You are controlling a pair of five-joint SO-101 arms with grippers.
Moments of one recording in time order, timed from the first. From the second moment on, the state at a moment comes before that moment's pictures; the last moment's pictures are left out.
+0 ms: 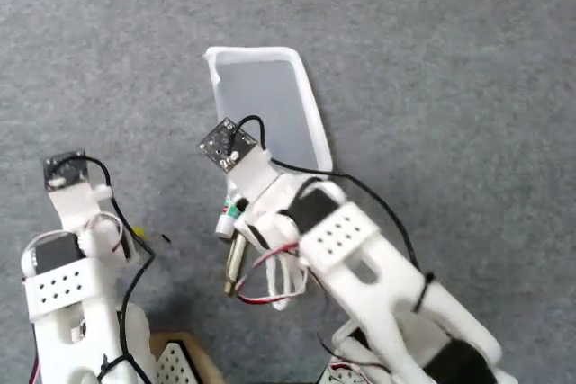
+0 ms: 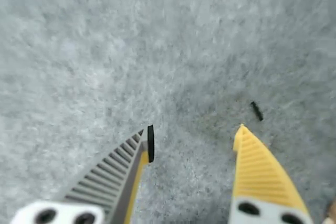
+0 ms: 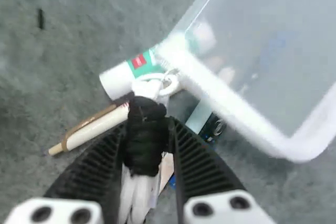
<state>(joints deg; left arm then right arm) -26.5 -60.4 69.3 69.6 -3.6 -38.1 -33.1 49.7 56.0 10.8</state>
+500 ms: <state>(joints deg) -26.5 -60.4 55.6 75.0 11.2 -38.1 -44.3 38.9 56.4 11.6</state>
